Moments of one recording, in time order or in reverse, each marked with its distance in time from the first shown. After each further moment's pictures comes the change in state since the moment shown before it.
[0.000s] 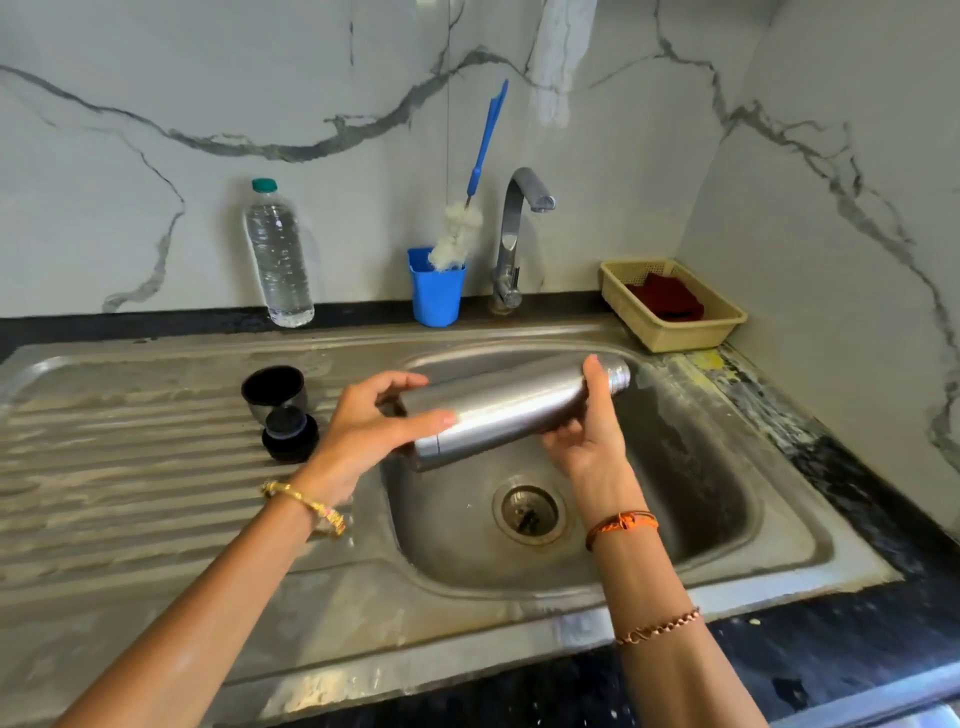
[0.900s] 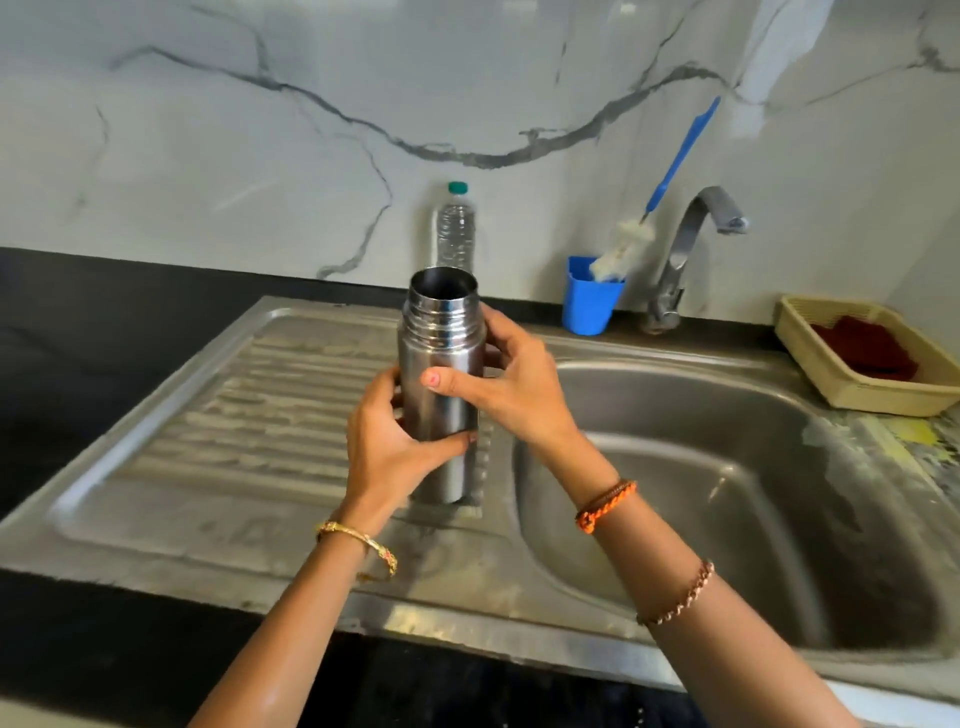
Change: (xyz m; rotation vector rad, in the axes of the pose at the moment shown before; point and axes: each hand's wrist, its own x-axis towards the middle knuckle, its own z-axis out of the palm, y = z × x) left_hand -0.059 -0.020 -0.053 0.183 0.653 0.209; right_hand -0.065 0.097 0.098 -1.110 -1.031 -0.646
